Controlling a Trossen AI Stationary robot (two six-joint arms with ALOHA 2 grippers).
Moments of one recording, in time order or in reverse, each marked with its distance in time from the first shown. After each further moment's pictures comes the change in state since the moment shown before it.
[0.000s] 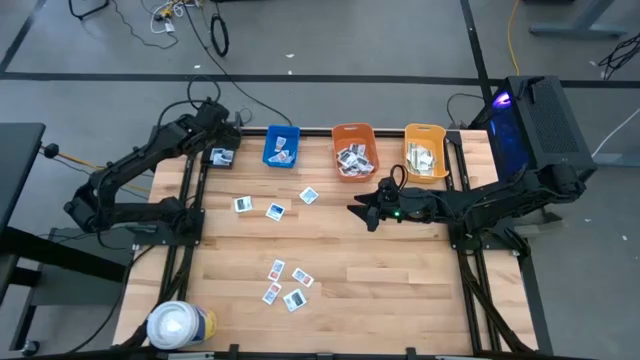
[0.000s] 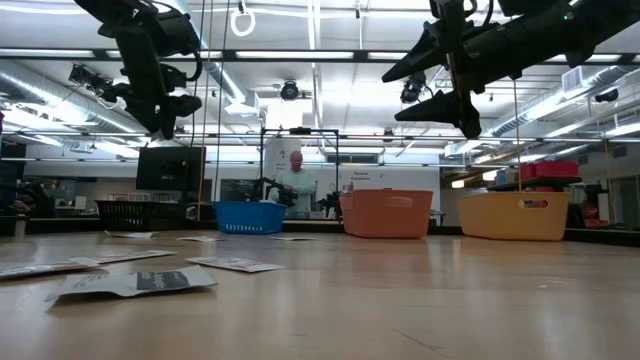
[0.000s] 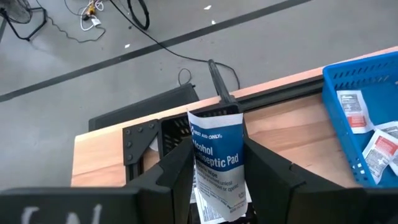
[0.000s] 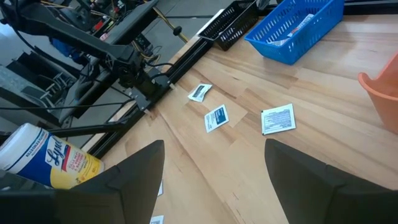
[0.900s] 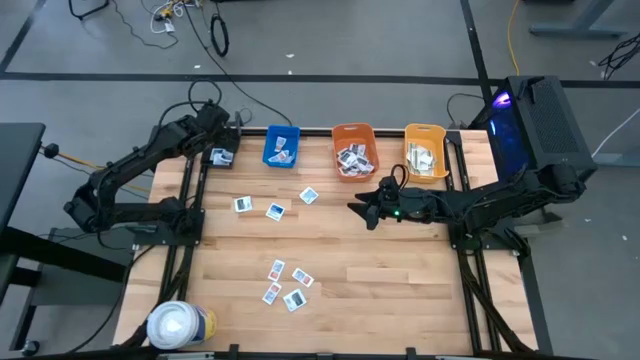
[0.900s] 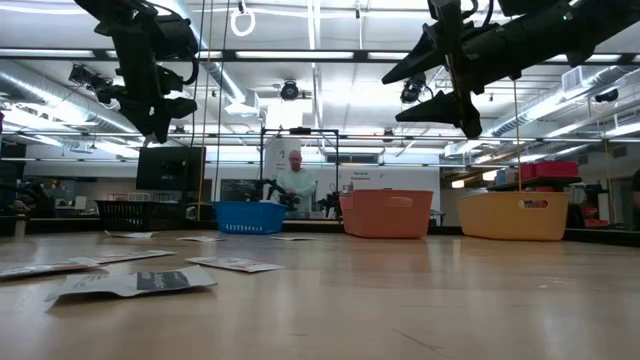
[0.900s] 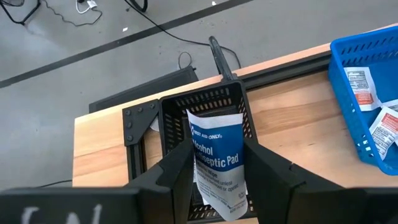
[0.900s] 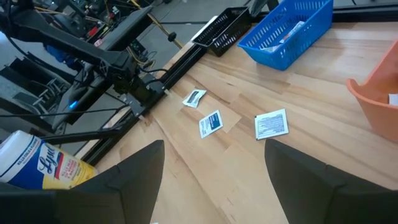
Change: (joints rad) left arm 0.000 0.000 0.000 -0.078 0.019 -0.027; right arm 0.000 0.000 0.000 0.000 0.034 0.001
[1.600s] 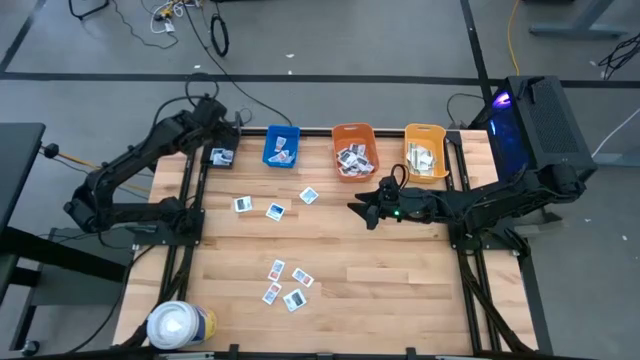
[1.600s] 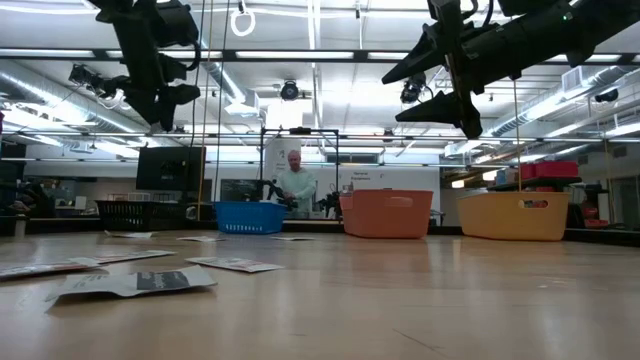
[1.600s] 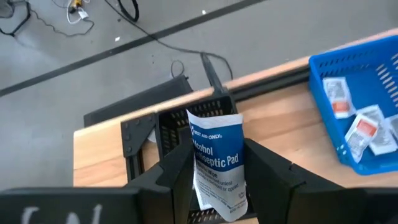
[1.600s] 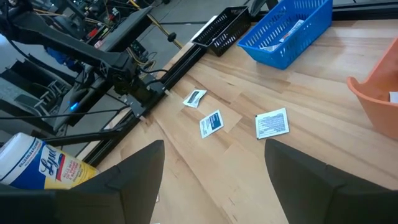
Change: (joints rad) left arm 0.000 -0.001 0.077 -0.043 0.033 0.036; right arm 0.000 0.000 0.000 0.000 0.000 0.013
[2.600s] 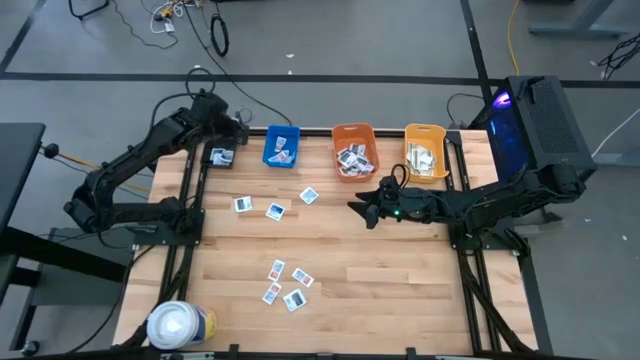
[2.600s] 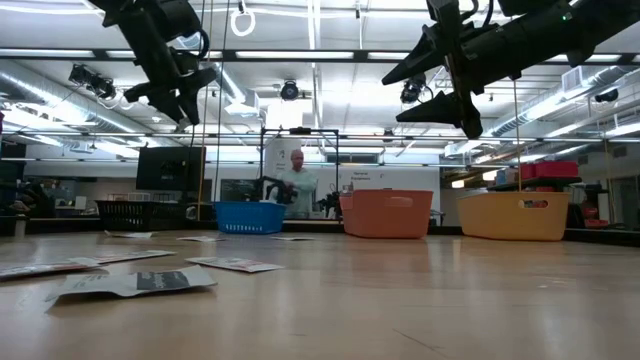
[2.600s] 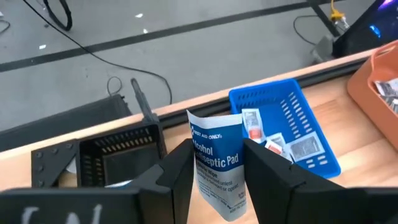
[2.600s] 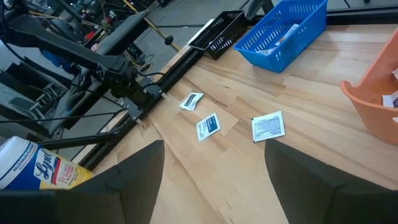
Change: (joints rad) left arm 0.000 0.000 0.005 0.159 0.233 -0.057; right arm 0.000 0.000 0.000 0.000 0.019 -0.003
